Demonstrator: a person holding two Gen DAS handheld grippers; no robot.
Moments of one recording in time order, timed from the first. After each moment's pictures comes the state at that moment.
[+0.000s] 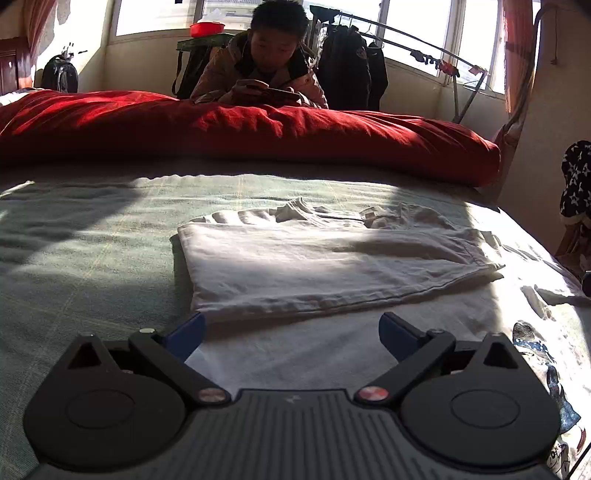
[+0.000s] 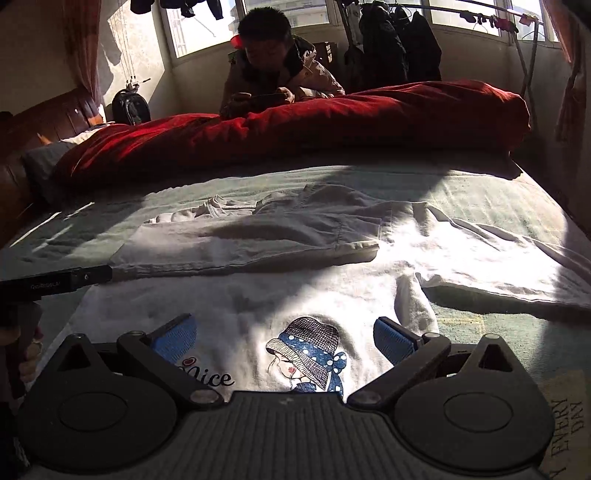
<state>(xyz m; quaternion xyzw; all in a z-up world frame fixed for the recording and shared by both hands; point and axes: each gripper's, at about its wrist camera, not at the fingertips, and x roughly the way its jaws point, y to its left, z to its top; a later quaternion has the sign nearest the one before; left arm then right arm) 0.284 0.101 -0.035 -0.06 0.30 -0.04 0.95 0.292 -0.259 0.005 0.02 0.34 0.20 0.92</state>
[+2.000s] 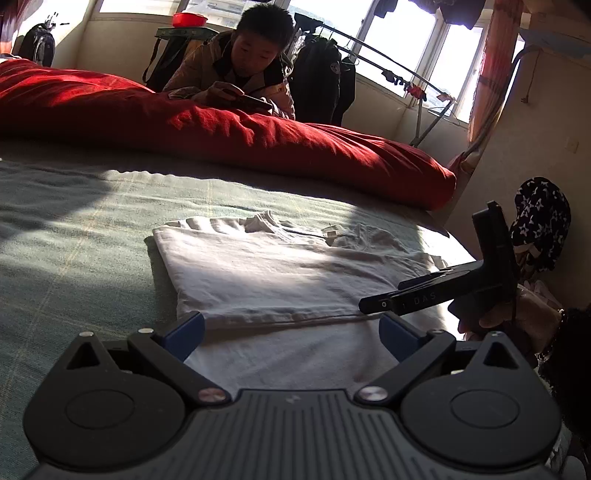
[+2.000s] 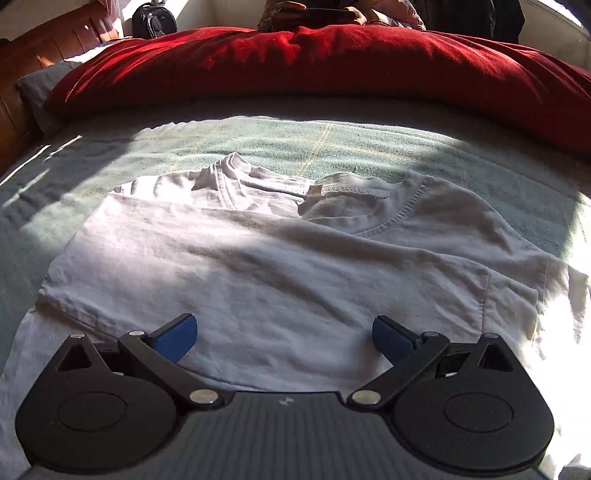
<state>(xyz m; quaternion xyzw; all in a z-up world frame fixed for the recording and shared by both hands) 0.278 0.134 -0.025 -0.14 0.30 -0.13 0.94 0.445 -0.113 -0.066 -0.09 0.45 0.24 0.86</state>
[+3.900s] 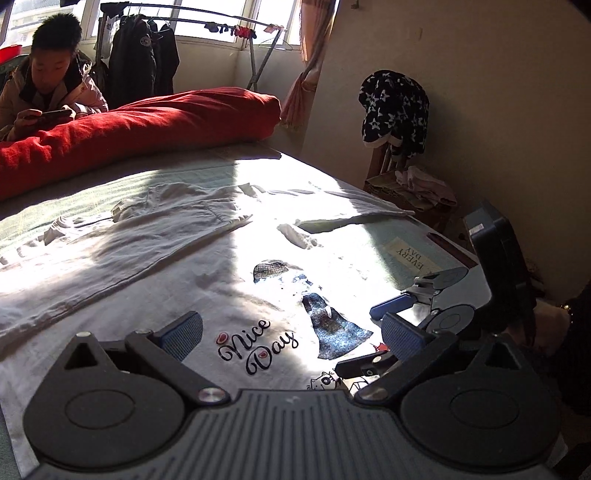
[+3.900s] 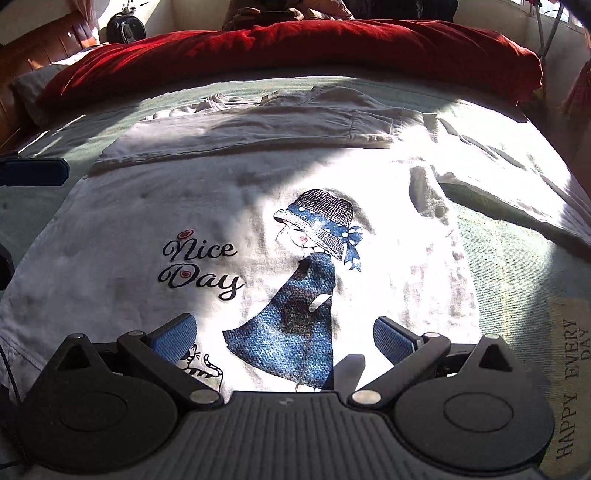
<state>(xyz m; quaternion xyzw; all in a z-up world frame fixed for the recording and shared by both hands) 0.212 -0.025 0.004 0.02 0.32 -0.35 0.88 0.222 -0.244 -0.063 -0.03 0.46 0.17 0.87</state>
